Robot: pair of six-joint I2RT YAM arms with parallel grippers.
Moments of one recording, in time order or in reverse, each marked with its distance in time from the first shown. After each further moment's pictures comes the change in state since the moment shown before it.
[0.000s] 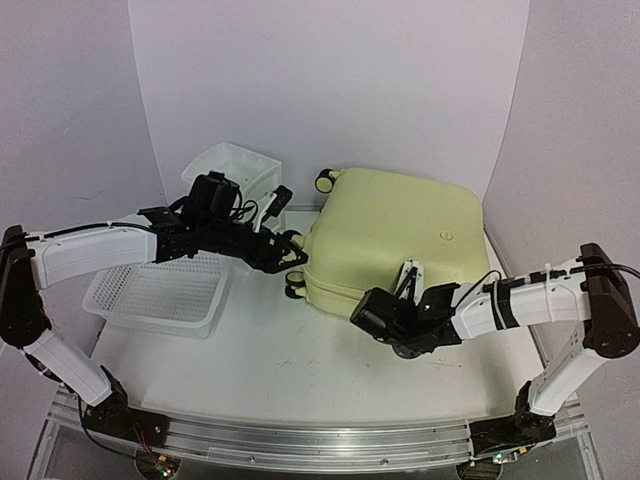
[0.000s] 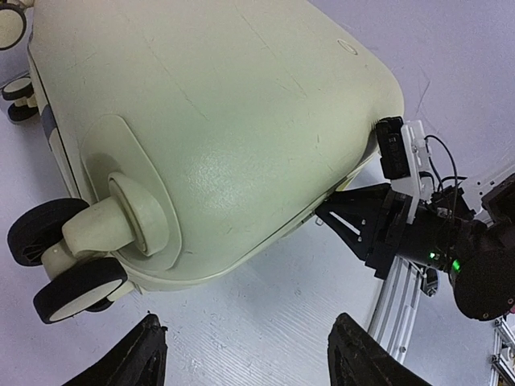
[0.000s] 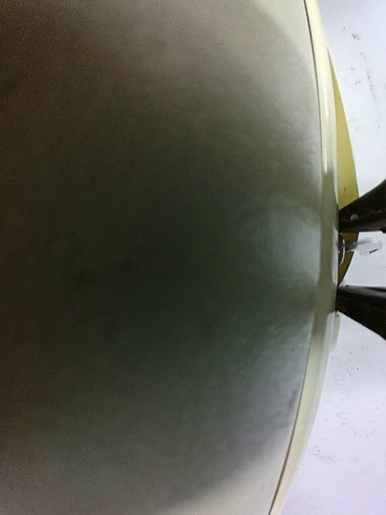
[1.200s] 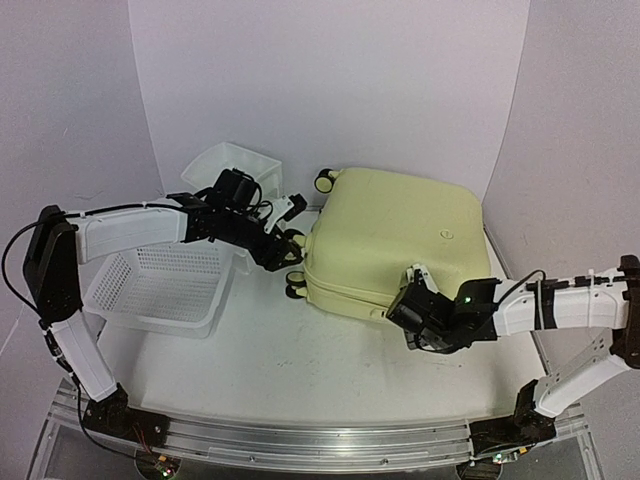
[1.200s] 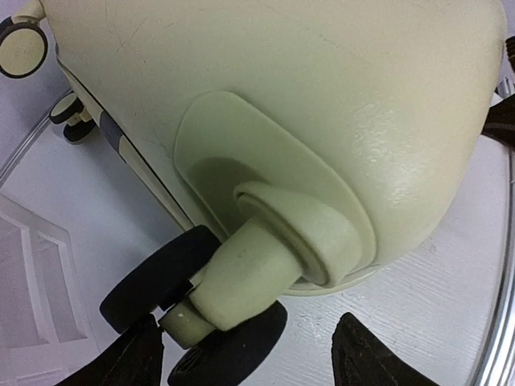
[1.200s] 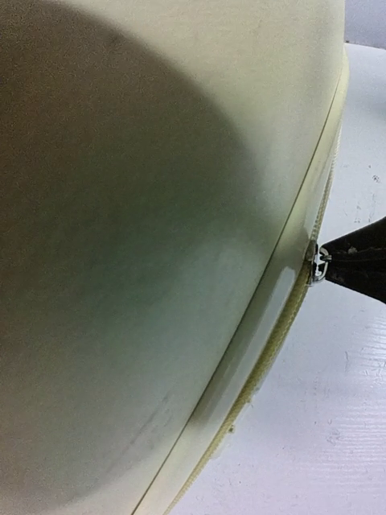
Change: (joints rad) left arm 0.064 0.208 0.188 -0.146 -0.114 0.432; right arm -0.052 -0.200 -0.093 -0.173 -0.130 -0.488
